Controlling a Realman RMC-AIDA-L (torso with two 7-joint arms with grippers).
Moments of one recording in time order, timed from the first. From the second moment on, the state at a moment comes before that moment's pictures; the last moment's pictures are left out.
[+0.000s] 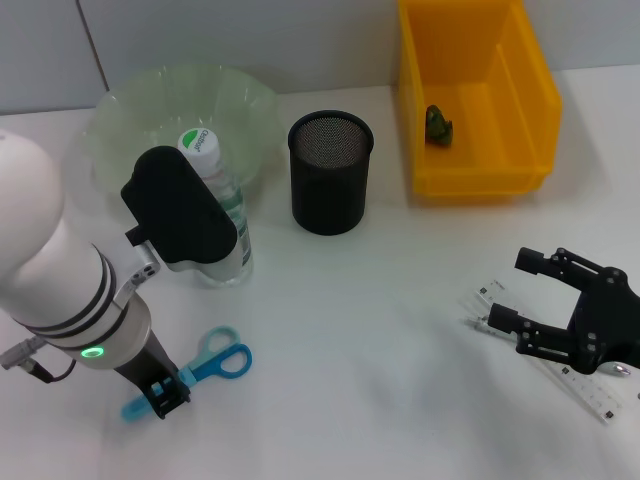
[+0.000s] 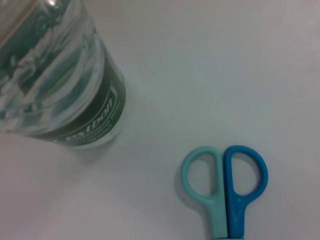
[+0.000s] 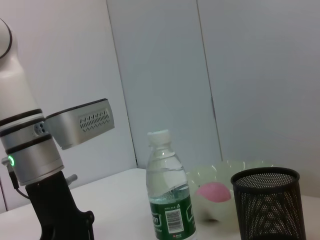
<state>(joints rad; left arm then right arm) -0.56 -2.08 1.85 1.37 2.72 1.50 -2.66 0.20 2.07 -0.65 -0.54 -1.72 -1.68 0.98</state>
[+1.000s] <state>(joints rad) -0.52 -2.07 1.85 1.50 2.68 1.52 -2.65 0.22 2.08 -0.48 -0.47 -1.70 -1.73 0.98</state>
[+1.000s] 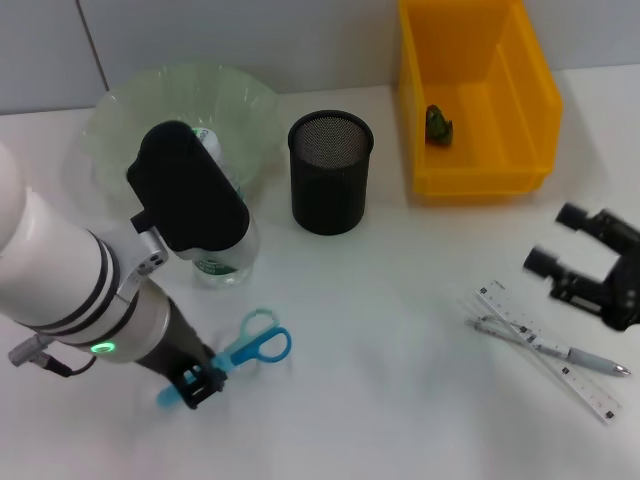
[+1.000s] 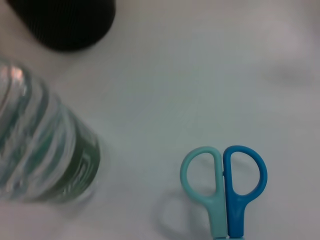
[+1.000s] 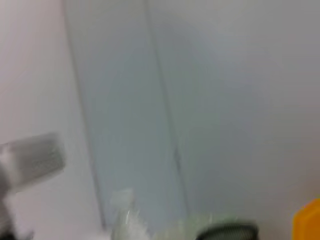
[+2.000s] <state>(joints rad) -0.42 -2.08 1.95 1.79 2.58 1.27 -2.65 0.24 2.09 -0.33 0.17 -1.50 -1.90 0.98</state>
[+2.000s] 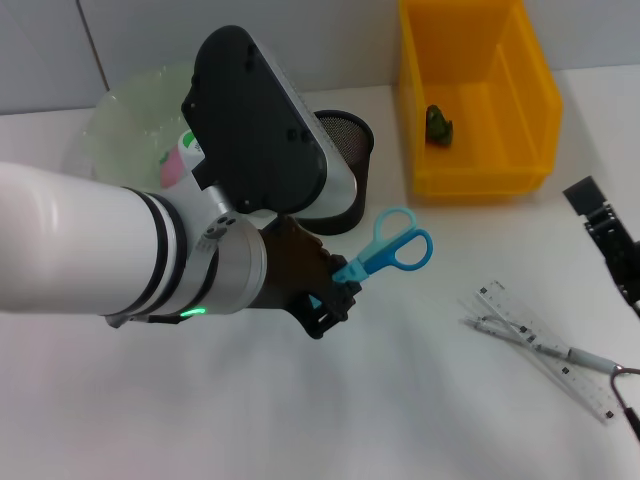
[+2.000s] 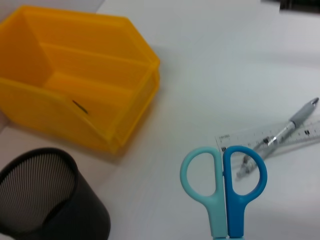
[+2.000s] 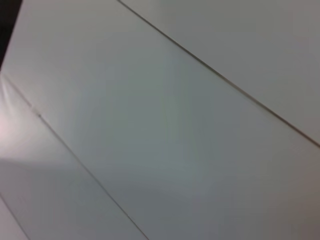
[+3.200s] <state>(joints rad) -0.42 -2.08 1.98 1.78 2.57 1.17 -2.66 0.34 2.09 -0.34 0.33 -1.55 -1.71 0.99</state>
